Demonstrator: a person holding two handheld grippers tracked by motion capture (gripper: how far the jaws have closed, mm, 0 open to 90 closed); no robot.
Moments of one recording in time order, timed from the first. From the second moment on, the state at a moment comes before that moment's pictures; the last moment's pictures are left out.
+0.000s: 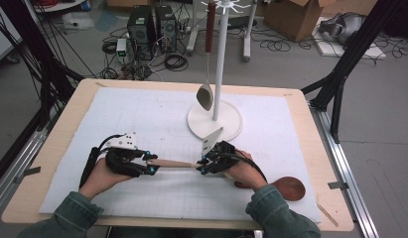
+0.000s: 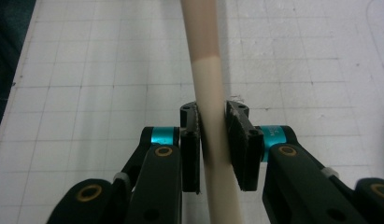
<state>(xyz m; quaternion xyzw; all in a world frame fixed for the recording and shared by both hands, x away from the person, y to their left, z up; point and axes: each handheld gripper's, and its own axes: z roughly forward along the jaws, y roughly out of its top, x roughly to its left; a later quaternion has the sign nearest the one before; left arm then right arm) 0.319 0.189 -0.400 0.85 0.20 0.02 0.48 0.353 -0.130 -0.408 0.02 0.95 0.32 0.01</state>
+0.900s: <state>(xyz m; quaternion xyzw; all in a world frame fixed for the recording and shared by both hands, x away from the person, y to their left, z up) 0.324 0.219 -0.378 0.82 0.24 0.06 0.53 0.358 -0.137 -0.406 0.03 0.94 0.34 0.01</state>
